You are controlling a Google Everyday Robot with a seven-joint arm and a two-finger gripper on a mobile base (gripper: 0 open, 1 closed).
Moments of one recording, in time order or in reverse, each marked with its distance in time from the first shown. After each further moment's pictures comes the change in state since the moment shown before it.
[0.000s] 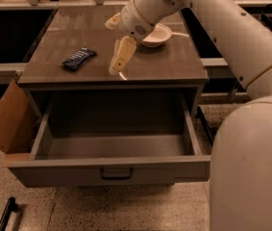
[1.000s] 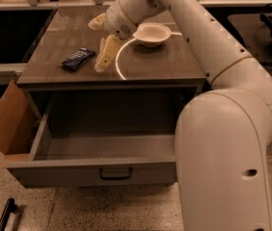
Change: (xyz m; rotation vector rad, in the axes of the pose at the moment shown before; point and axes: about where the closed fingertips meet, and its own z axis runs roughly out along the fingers) arm -0.029 -0.022 0.045 -0.085 -0.115 -0.049
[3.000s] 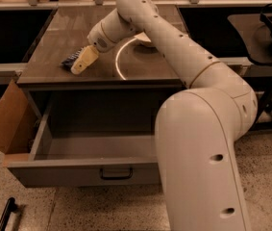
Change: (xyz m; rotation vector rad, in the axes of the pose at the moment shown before) arm 0.032 -0.067 0.085 0.175 -0.008 0.326
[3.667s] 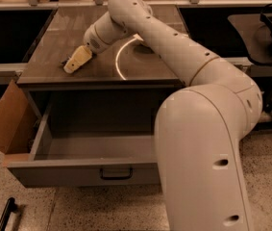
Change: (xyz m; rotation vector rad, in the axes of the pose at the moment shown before) arm -0.005 -0.006 0.012 0.090 0.021 0.099
